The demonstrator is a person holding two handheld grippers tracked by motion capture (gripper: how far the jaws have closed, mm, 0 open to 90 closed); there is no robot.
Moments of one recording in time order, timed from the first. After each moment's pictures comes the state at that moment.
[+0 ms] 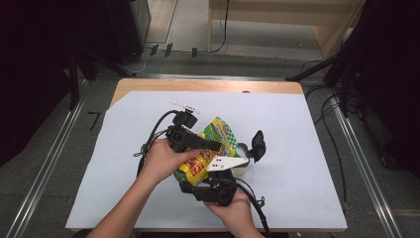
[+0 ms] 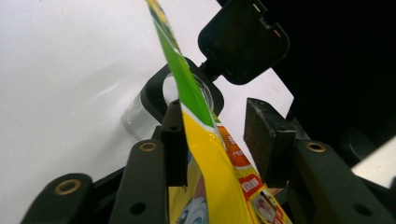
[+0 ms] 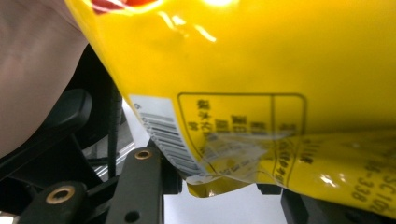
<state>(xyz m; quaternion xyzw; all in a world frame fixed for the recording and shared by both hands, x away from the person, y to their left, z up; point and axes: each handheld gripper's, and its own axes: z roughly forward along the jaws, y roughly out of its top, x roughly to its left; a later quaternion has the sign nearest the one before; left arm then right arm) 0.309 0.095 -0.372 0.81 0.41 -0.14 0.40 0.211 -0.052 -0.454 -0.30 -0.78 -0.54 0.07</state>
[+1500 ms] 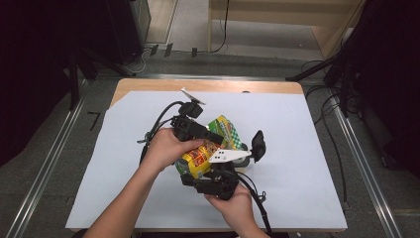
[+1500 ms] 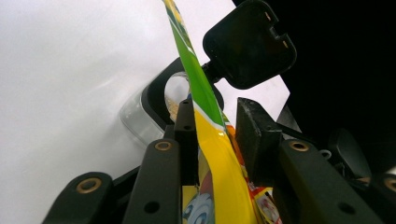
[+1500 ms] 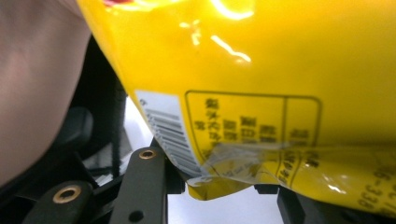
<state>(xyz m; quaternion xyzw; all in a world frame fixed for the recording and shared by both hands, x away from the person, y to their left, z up) 0.333 0.086 -0.364 0.81 0.42 -0.17 0.36 0.221 -0.055 -0.441 -0.33 -0.77 -0.54 0.08</state>
